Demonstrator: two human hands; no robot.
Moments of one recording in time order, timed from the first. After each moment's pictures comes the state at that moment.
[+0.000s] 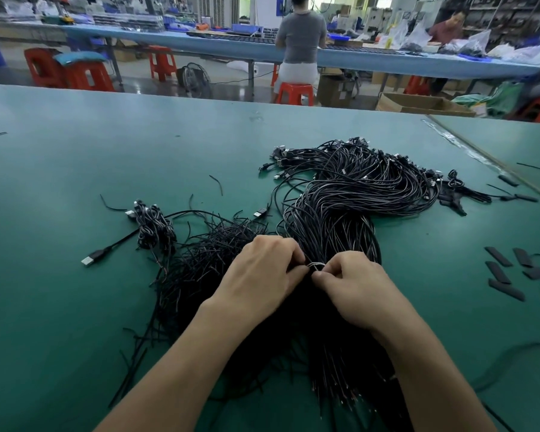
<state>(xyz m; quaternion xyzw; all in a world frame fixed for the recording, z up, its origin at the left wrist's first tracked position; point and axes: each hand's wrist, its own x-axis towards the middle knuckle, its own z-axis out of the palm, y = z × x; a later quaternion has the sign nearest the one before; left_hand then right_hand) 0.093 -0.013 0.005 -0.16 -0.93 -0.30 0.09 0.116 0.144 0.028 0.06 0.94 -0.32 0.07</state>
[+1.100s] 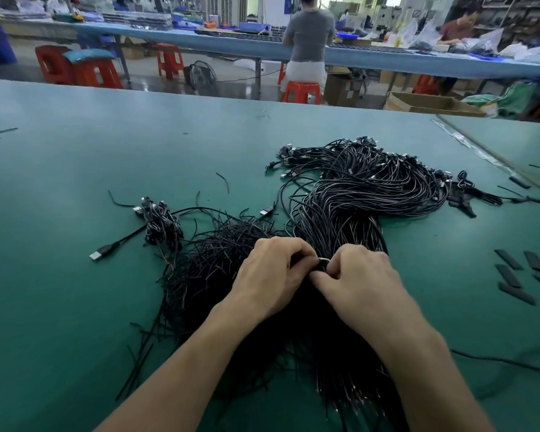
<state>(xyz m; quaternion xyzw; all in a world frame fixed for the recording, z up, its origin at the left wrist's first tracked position) 0.085 -0.008 -0.011 -0.14 -0.89 -0.43 0.07 0.127 0.128 0.041 0.04 0.98 -0.20 0.01</state>
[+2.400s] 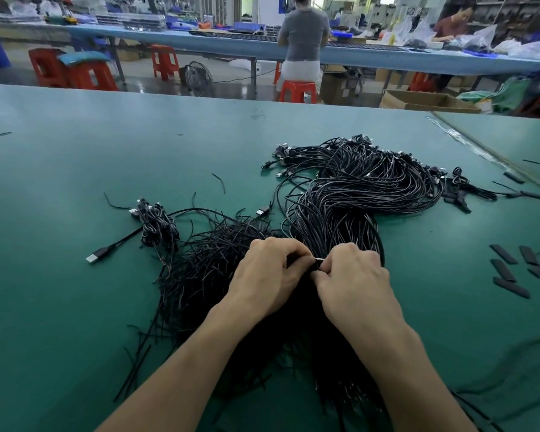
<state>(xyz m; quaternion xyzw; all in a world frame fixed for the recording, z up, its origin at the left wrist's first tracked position) 0.085 -0.008 -0.016 -0.12 -0.90 -0.42 0.09 0.129 0.122 0.037 0.08 0.97 -0.23 0.01</state>
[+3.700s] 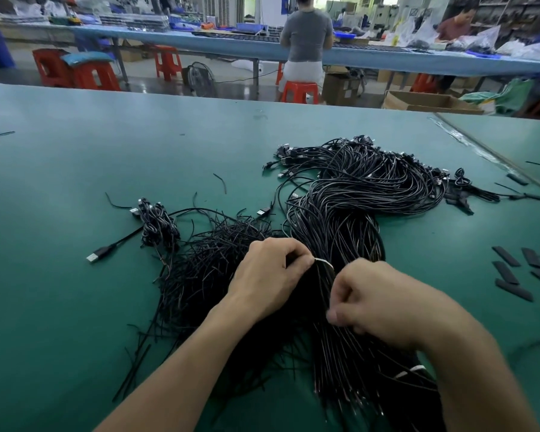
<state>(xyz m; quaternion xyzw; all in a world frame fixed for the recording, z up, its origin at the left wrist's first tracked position) 0.084 -0.009 -0.016 -0.11 -0.89 -0.43 0.07 0.134 0.154 0.067 -0.05 0.96 -0.19 0.21</state>
